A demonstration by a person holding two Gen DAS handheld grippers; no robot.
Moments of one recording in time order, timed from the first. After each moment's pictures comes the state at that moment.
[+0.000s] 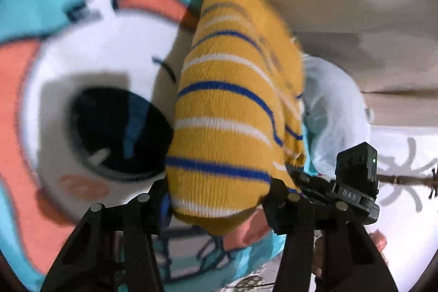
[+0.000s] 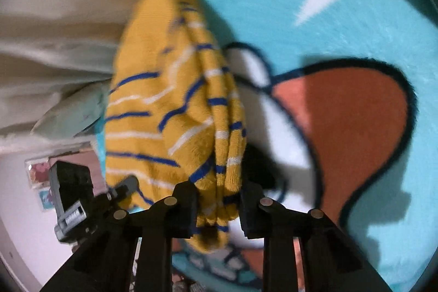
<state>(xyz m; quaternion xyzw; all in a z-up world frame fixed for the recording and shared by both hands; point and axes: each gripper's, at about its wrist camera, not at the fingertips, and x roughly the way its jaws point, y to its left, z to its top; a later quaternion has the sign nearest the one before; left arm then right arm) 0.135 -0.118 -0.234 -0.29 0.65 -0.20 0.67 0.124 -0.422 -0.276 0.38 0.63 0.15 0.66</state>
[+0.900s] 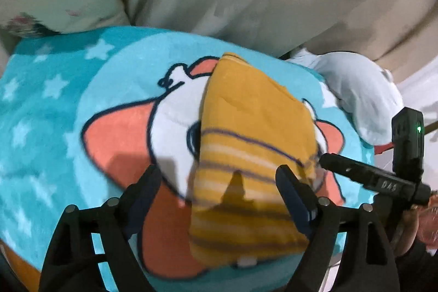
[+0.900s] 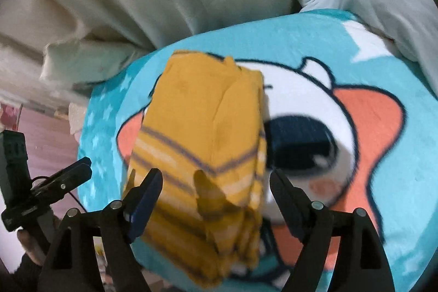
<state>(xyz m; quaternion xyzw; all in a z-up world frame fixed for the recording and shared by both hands) 0.111 -0.072 -0.176 -0.09 0.58 -0.16 0.79 0.085 -0.315 -0.213 0.22 0.58 0.14 0.78</state>
